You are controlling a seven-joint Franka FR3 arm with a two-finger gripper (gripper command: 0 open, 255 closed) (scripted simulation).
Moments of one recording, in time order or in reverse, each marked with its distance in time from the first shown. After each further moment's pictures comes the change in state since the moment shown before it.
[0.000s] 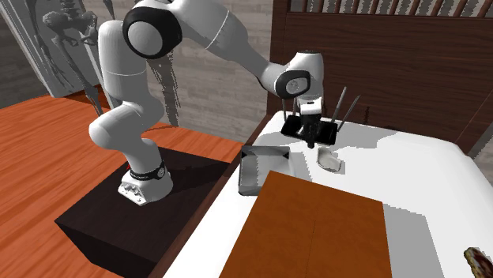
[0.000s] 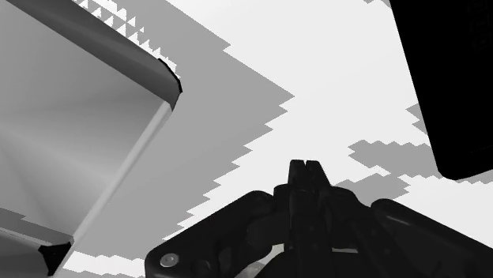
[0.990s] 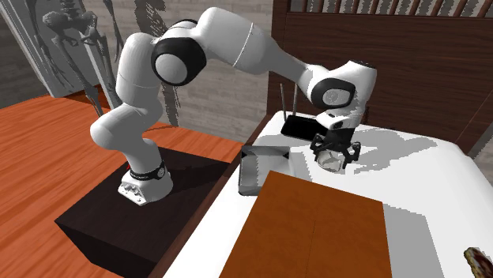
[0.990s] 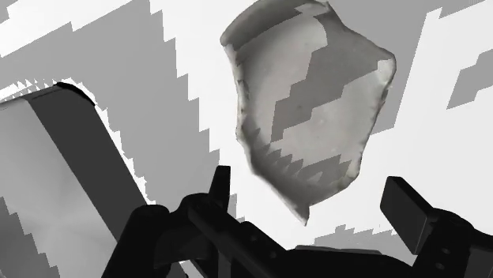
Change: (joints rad) arm 0.077 0.262 -0.204 0.453 0.109 -0.379 0.710
